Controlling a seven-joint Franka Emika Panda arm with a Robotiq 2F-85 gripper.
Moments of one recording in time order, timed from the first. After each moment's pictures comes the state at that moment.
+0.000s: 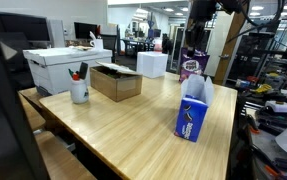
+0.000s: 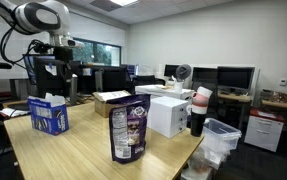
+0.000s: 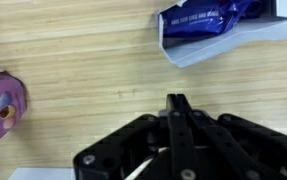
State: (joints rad) arm 0.06 -0.37 0.09 -2.45 0.00 2.14 0.33
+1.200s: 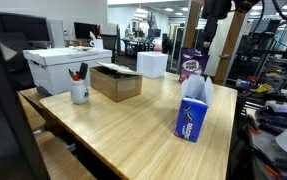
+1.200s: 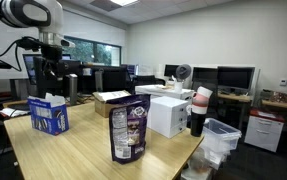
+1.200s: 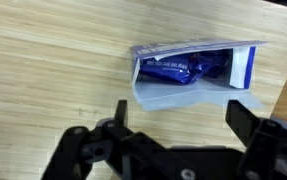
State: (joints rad) arm 0.13 -0.48 0.05 -2.53 0.12 2.04 0.01
